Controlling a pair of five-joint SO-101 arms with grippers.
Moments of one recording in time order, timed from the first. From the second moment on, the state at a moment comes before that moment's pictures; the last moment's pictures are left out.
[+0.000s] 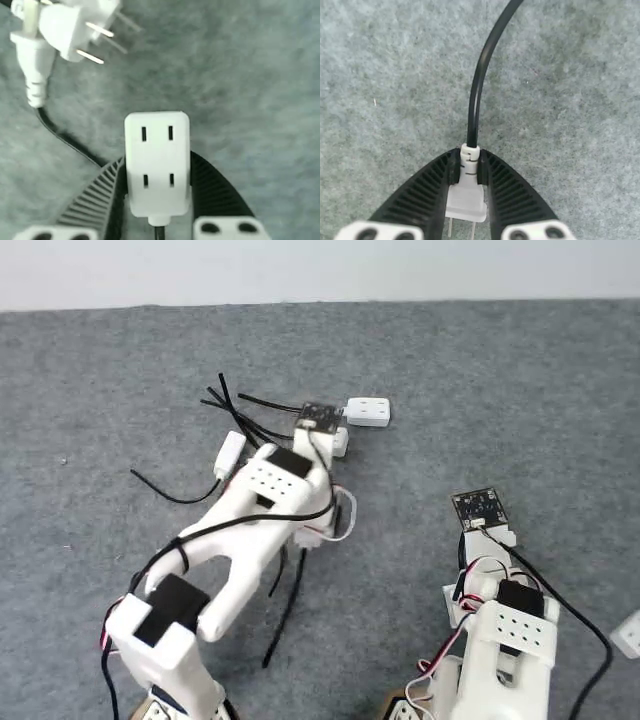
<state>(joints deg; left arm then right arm) 26.4 13.4 13.6 70.8 28.0 18.0 -52.1 76.5 57.8 29.9</state>
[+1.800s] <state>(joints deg) 22.9 -13.1 26.9 72.9 25.6 18.0 -52.1 76.9 56.7 29.9</state>
